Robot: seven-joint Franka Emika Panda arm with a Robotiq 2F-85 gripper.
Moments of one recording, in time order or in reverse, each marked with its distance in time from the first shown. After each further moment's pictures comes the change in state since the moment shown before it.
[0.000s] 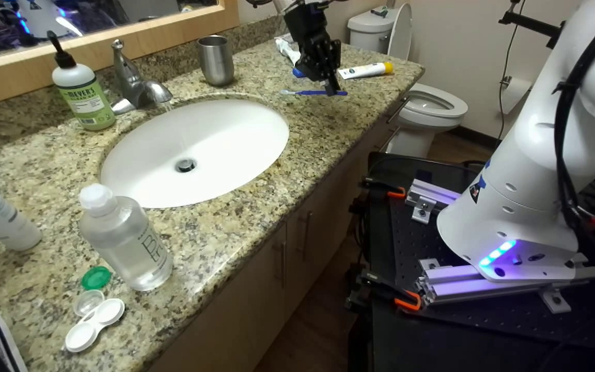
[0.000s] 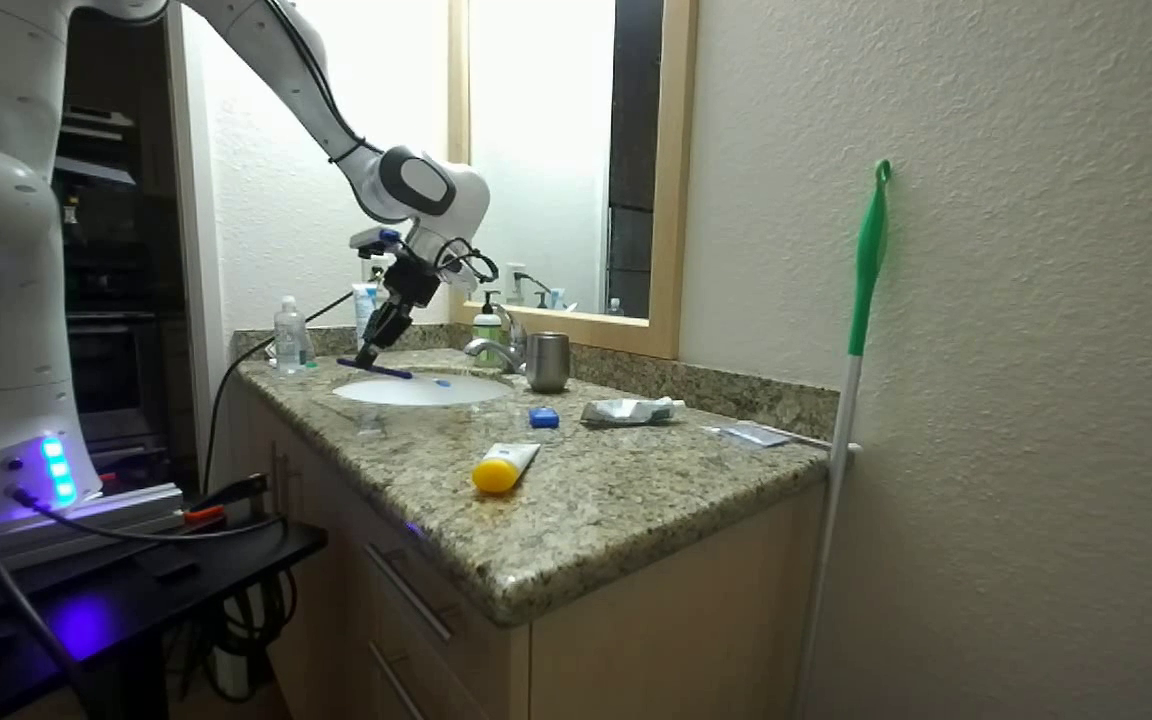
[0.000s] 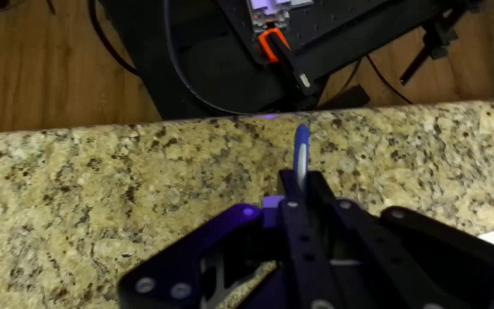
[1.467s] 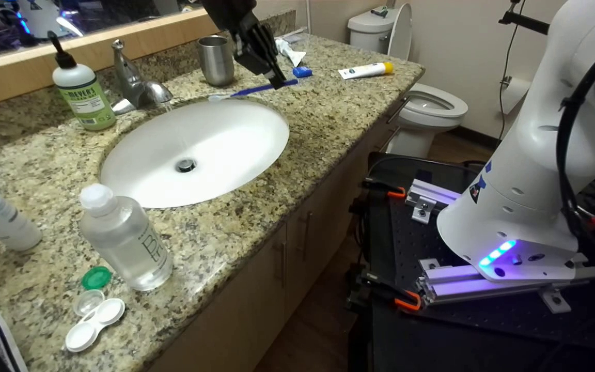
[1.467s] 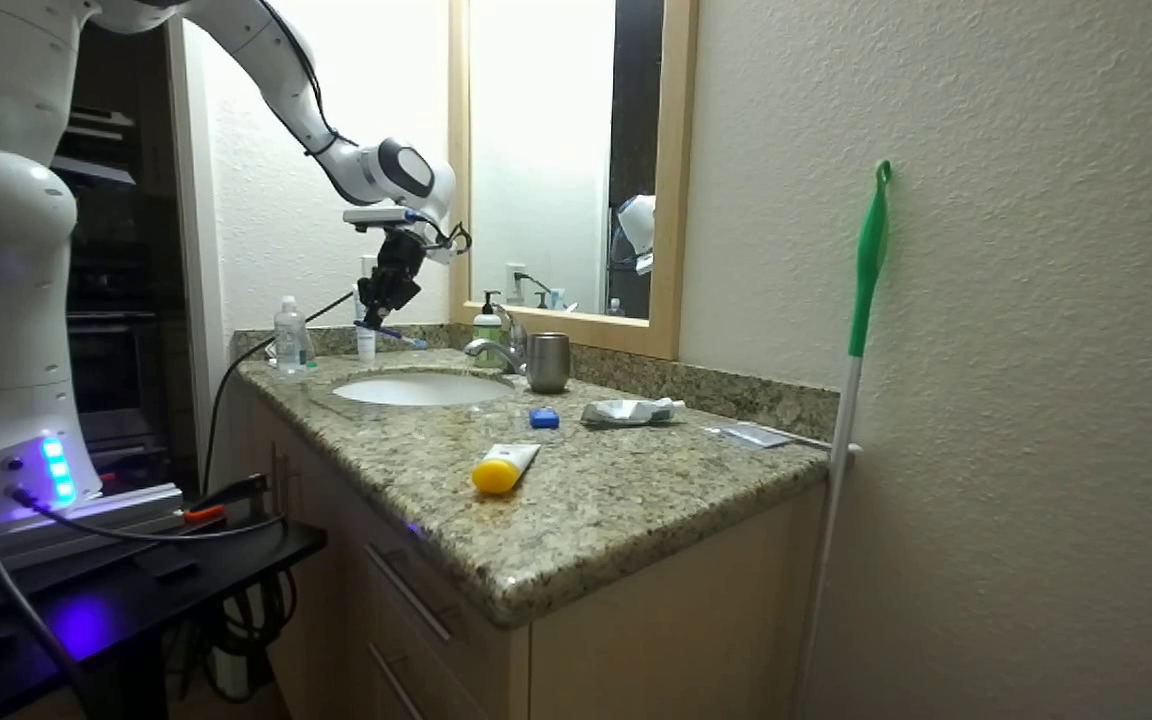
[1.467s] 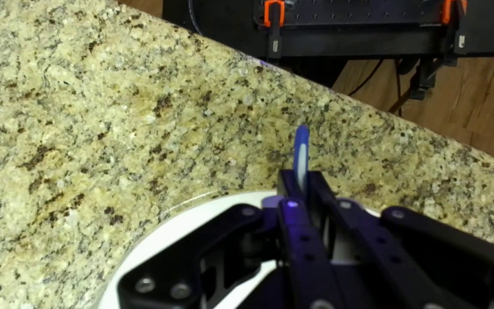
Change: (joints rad) arm 0.164 0.059 0.163 0.217 -0.061 -0.134 -0.152
